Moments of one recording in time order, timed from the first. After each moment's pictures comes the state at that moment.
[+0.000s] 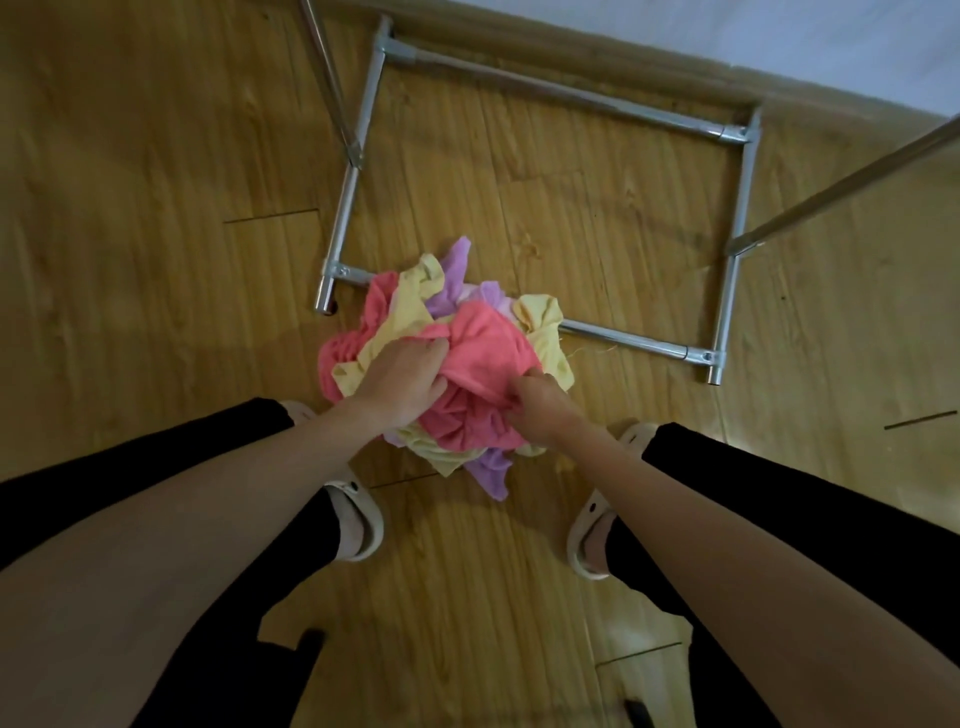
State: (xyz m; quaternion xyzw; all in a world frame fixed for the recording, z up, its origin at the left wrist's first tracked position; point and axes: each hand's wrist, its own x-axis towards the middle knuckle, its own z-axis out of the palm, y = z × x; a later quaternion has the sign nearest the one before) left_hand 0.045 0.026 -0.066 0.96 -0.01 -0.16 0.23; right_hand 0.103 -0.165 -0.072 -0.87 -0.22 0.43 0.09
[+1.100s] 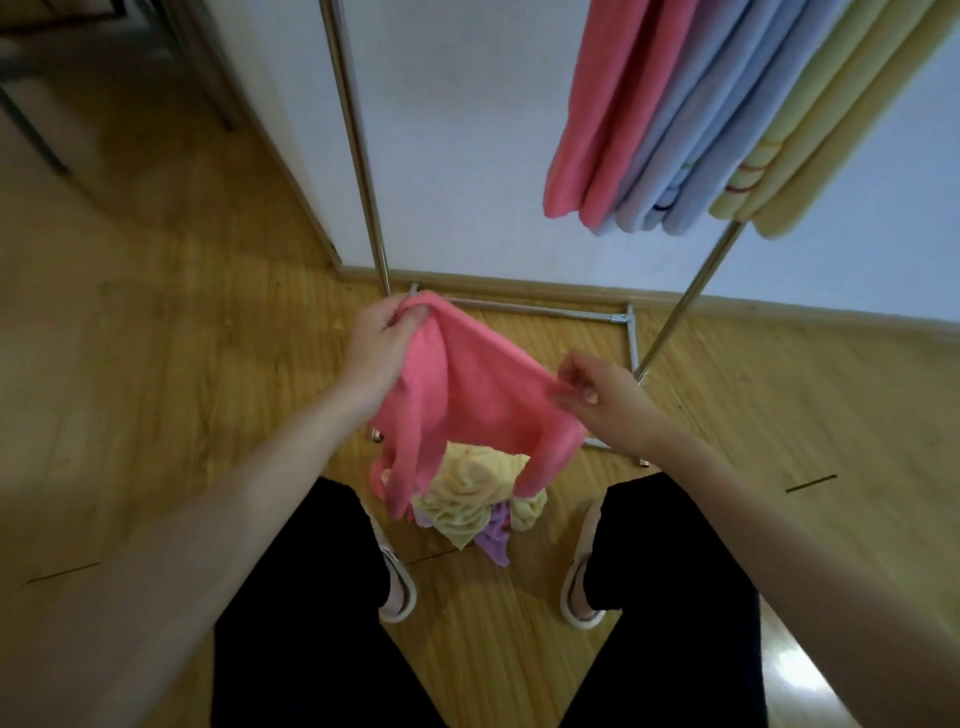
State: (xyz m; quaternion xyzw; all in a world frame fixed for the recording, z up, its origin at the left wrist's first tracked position) left_hand -0.008 0.005 0.312 0.78 0.17 0.13 0.59; right_hand 0.052 -0.240 0.281 -0.88 -0.28 0.13 0.37
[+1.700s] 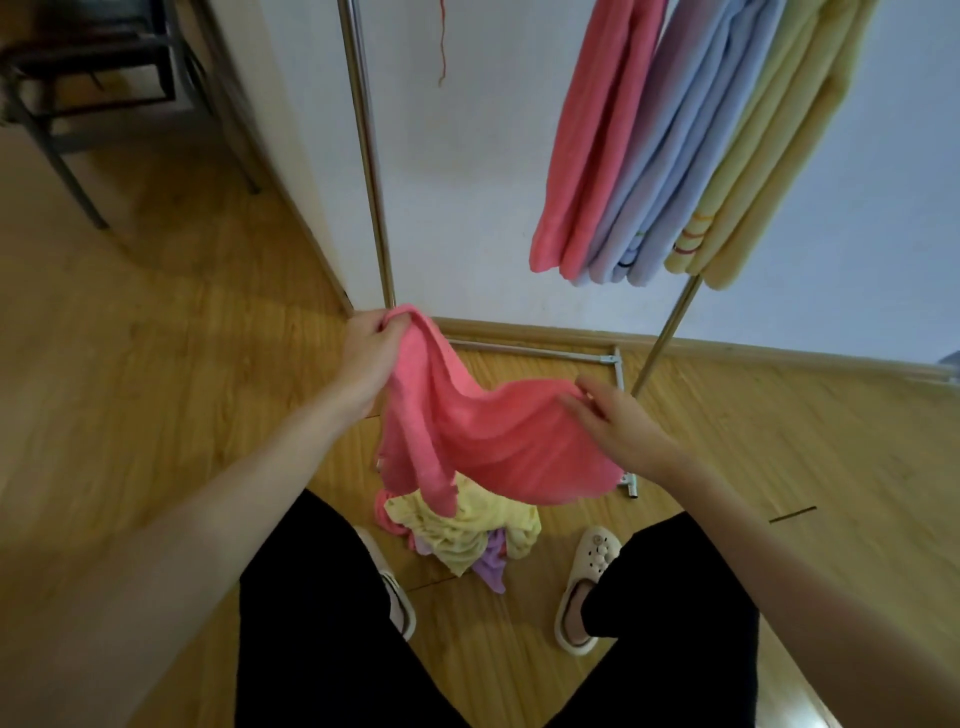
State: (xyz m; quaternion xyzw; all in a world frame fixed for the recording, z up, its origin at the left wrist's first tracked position) left_hand -0.026 0.007 0.369 0.76 0.25 0.16 0.57; right_hand 0.016 -0.263 0.344 -0.88 -0.29 0.11 0.35
